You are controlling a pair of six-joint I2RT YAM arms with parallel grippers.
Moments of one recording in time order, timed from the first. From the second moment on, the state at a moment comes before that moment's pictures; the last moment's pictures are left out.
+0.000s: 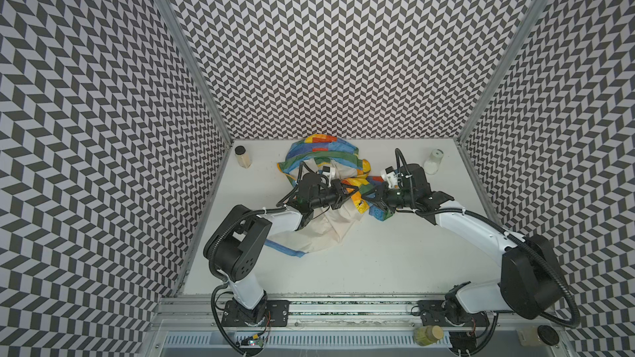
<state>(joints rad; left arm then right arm) -0.51 1.70 0.85 0.69 0.72 -1.26 0.39 1.41 0.92 -0.07 -0.61 1.04</state>
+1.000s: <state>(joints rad) -0.58 1.65 1.05 0.27 0.73 -1.03 0.53 1.29 0.84 -0.11 -0.48 0.99</state>
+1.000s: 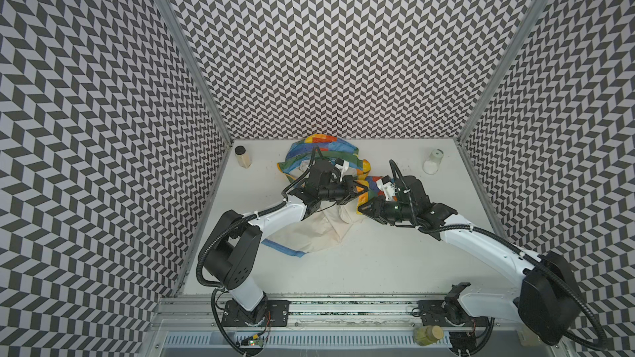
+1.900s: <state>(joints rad) -0.60 1.61 1.05 0.32 0.76 -1.16 0.47 1.35 0.86 -0.04 -0.44 1.00</state>
